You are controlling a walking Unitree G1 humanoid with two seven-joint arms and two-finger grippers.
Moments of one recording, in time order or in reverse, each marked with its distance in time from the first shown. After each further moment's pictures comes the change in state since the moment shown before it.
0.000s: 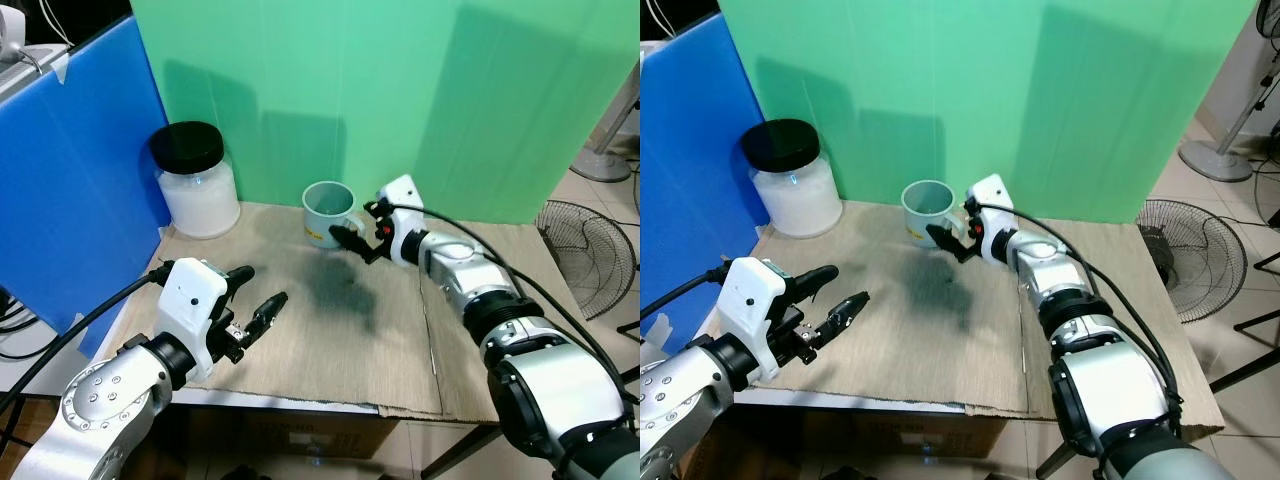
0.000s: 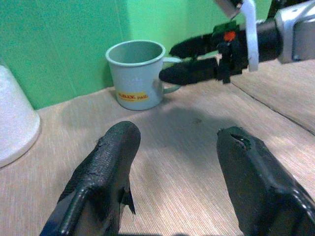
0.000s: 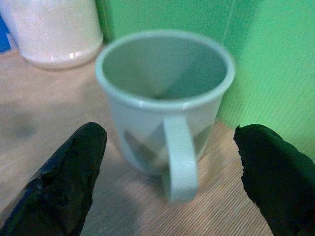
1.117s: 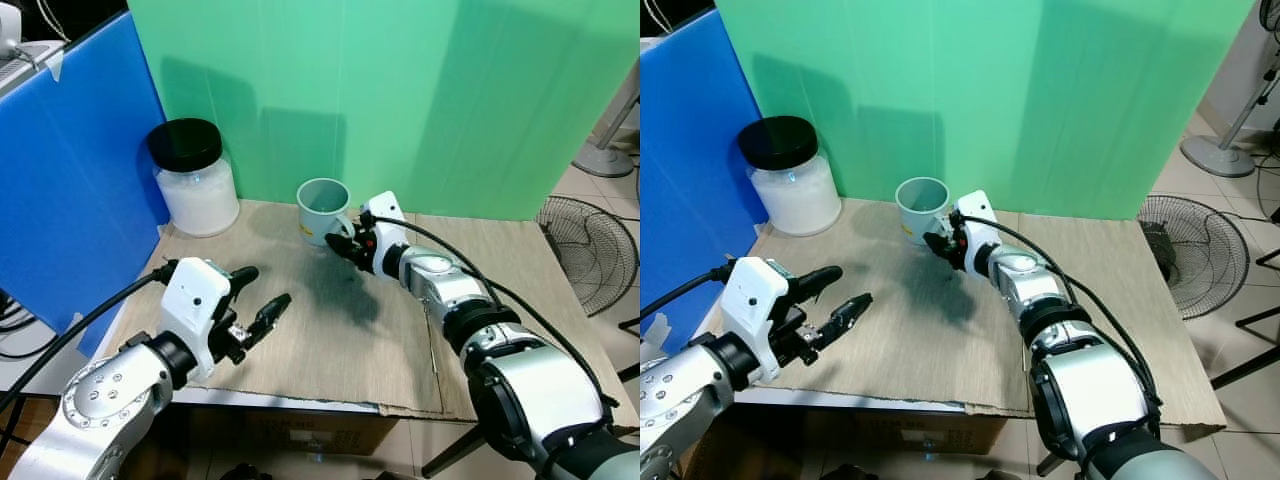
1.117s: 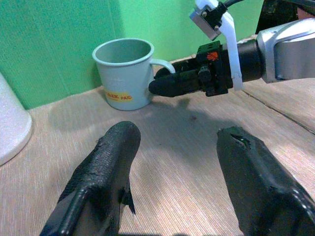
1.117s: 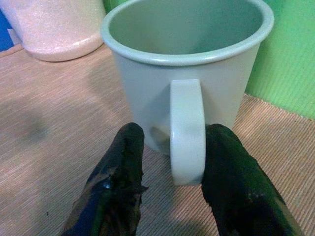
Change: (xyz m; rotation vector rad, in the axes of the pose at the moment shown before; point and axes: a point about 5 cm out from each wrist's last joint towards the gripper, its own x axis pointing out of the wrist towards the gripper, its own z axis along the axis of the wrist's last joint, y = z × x) left arm 0.001 -0.001 0.001 0.007 0.003 -0.024; right arm 0.012 0.019 -0.012 0.091 0.016 -0.008
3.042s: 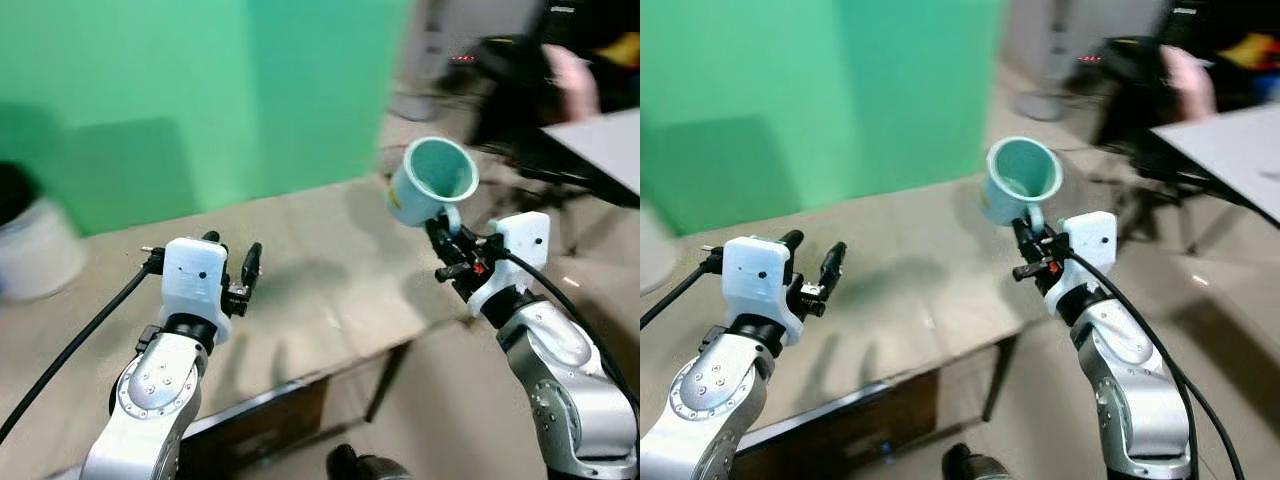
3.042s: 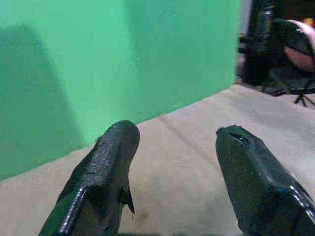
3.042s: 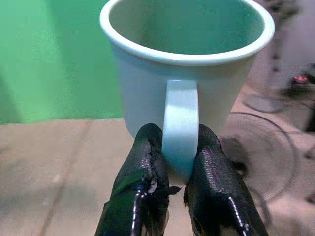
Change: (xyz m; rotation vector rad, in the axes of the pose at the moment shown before) left arm 0.023 0.006 0.004 -0.016 -0.127 0.502; right arm -0.146 0.016 0.018 0.028 -0.331 -0.376
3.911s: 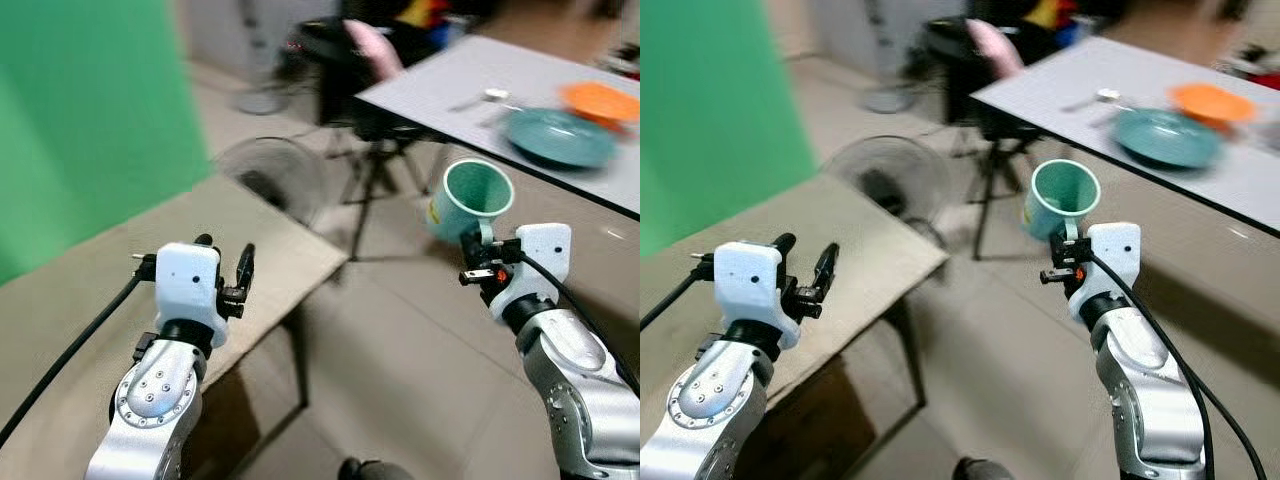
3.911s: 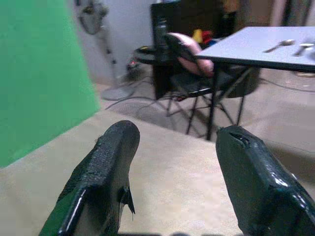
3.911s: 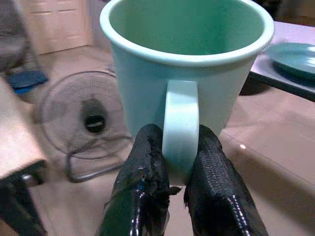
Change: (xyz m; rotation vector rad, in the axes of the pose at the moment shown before) left arm -0.004 0.002 -0.002 -0.026 -0.013 0.040; right arm -0.010 -0.025 -0.012 -0.049 0.123 -0.196
